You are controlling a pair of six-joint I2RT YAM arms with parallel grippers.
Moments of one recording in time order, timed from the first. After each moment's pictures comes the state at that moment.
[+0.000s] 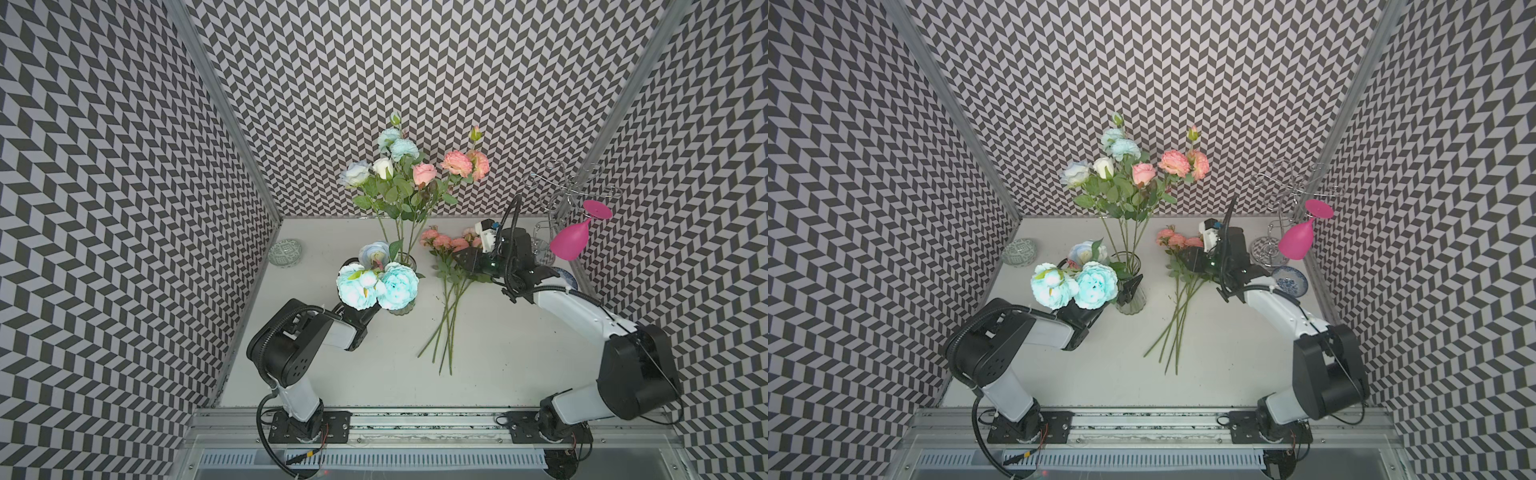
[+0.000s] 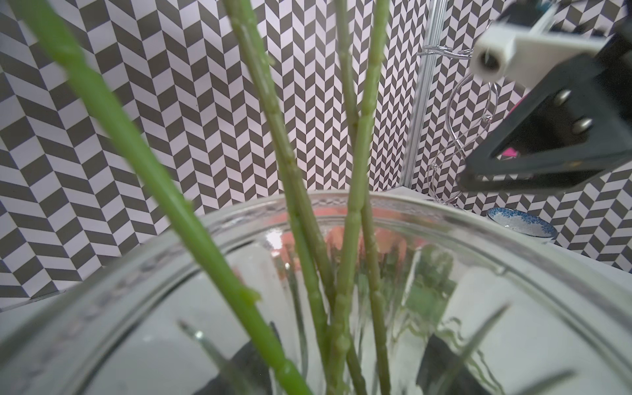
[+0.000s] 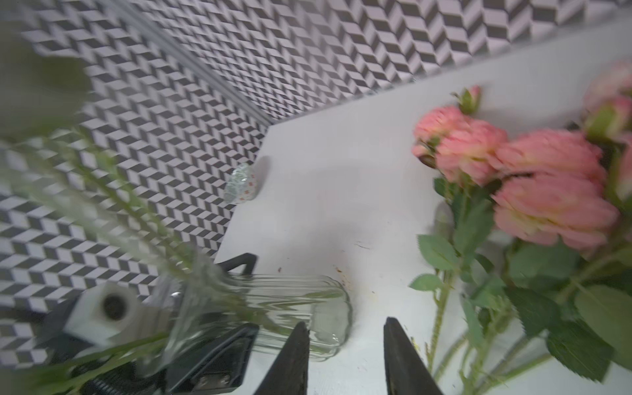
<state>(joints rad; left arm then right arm) -0.51 1.72 0.52 1.21 0.21 -0.05 0.36 1.45 1.04 -0.02 -0.47 0.47</state>
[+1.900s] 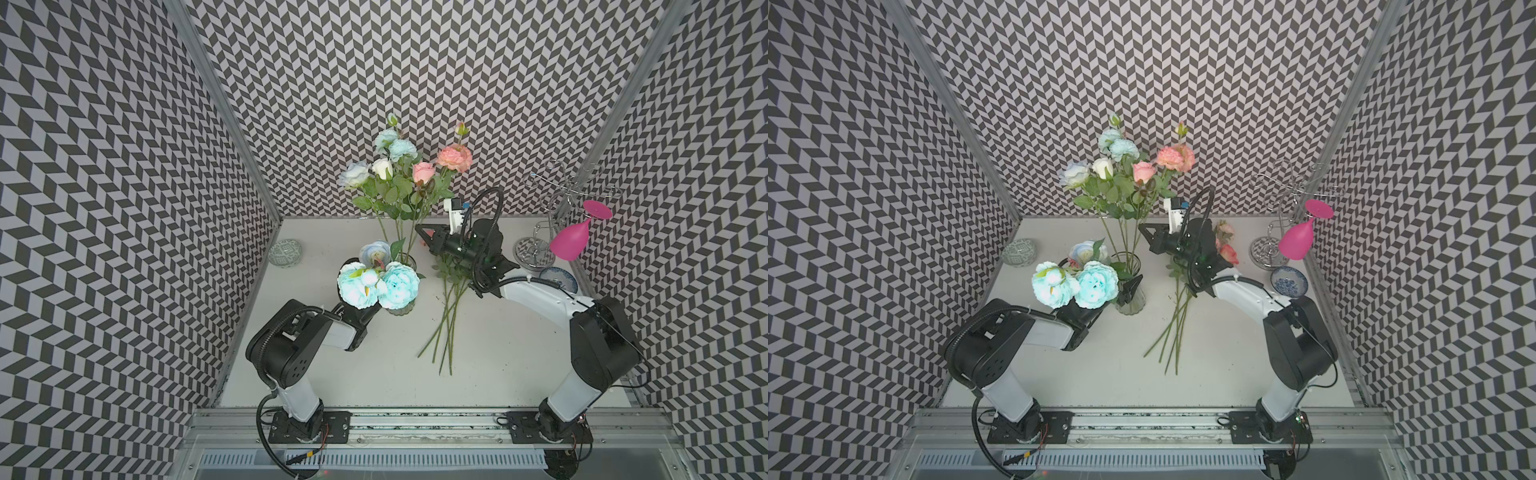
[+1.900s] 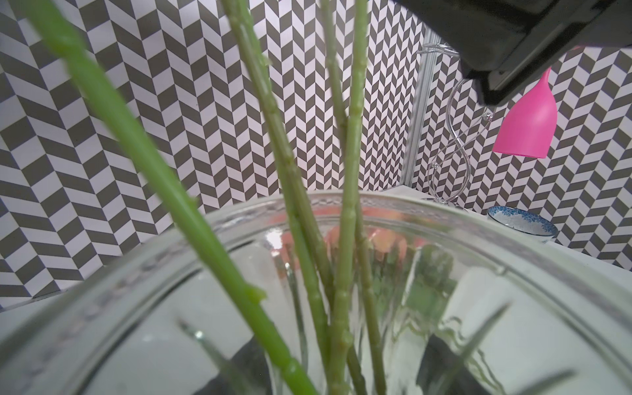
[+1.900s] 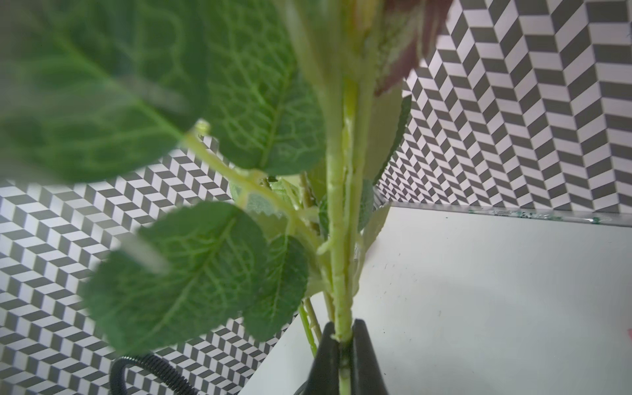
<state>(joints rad) -0.51 1.72 0.52 1.20 0.20 -0.04 0.51 1.66 1.17 0.48 -0.43 0.61</state>
